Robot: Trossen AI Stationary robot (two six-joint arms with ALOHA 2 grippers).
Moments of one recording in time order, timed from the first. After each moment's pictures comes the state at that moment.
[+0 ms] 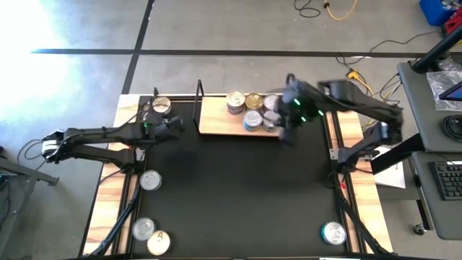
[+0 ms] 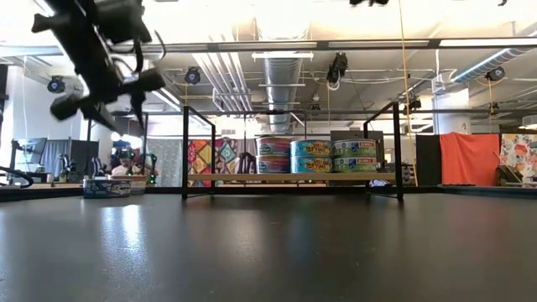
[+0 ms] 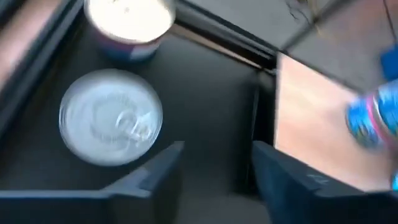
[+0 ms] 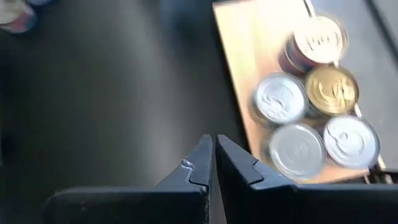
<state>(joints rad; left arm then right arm) 0.23 0.97 0.65 -0.77 -0.71 -1.53 -0.15 1.48 1.87 -1.34 0.00 0.10</state>
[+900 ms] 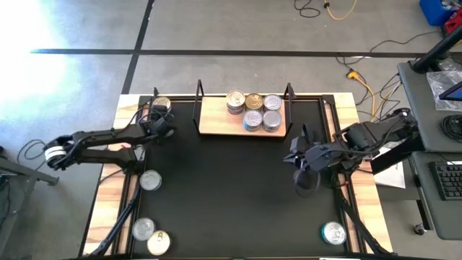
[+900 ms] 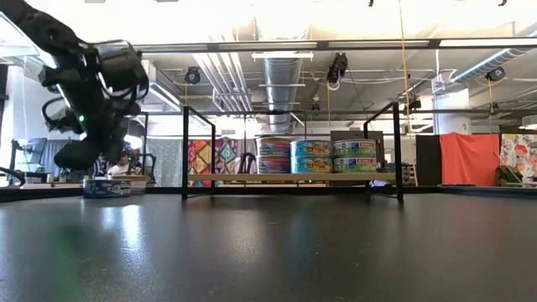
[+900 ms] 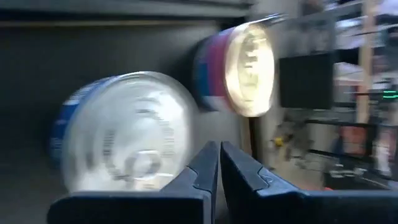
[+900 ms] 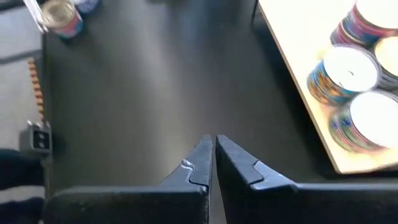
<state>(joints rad) 0.52 1.02 0.40 -0.43 -0.77 -2.29 0.39 1.27 1.51 -1.16 0.34 0.59</state>
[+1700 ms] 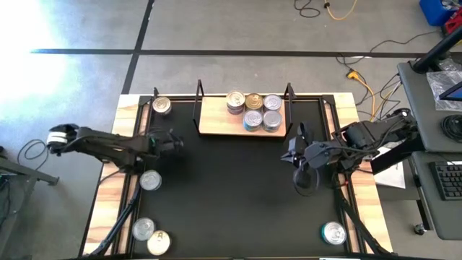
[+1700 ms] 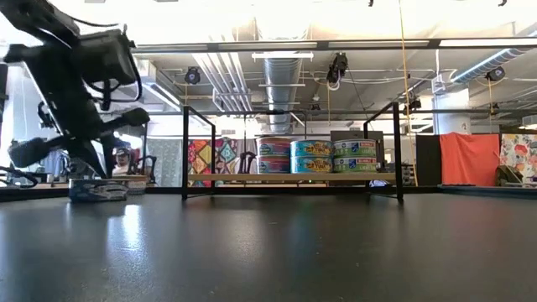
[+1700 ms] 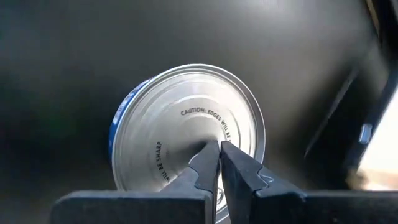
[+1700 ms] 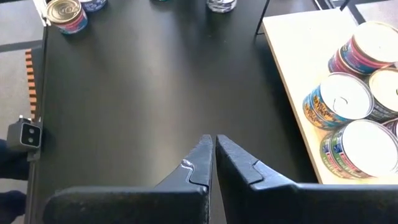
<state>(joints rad) 0.03 1.09 0.44 -0.69 -0.50 -2.29 0.37 1.28 1.51 -1.12 0.34 0.45</state>
